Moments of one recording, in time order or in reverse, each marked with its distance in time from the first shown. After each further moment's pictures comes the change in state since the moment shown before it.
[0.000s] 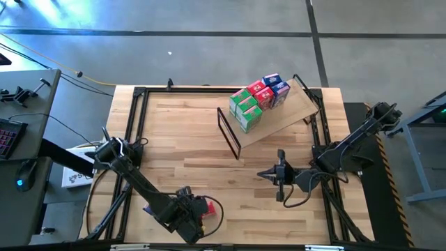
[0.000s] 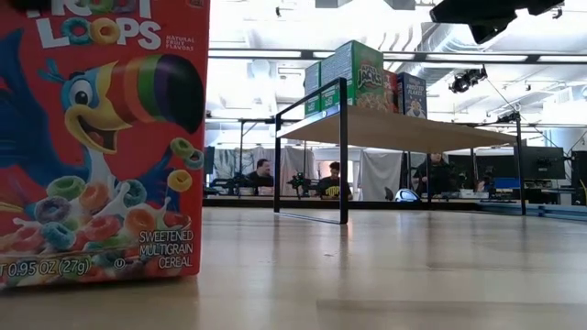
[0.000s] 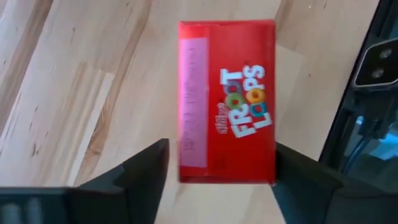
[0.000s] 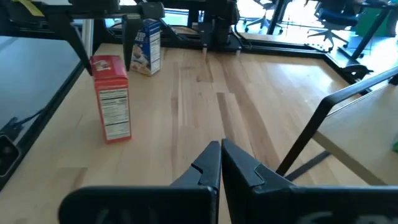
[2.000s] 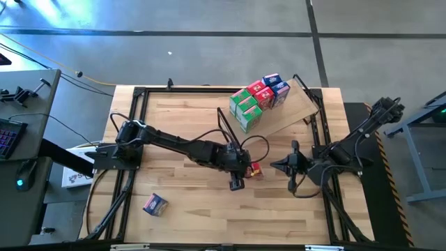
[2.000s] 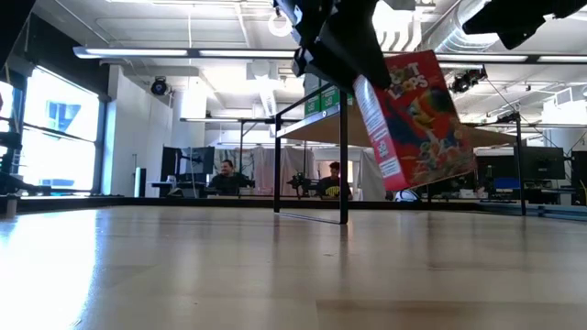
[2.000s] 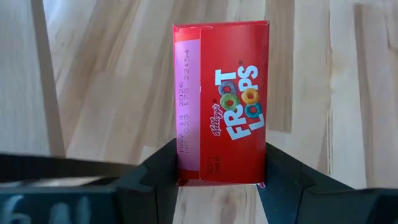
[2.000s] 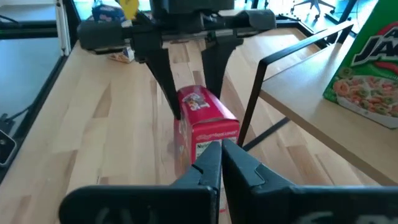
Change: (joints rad) left arm 0.516 0.053 0.077 0.415 0.109 0.777; right arm 0.034 -0.241 0.000 -0.379 0.052 0.219
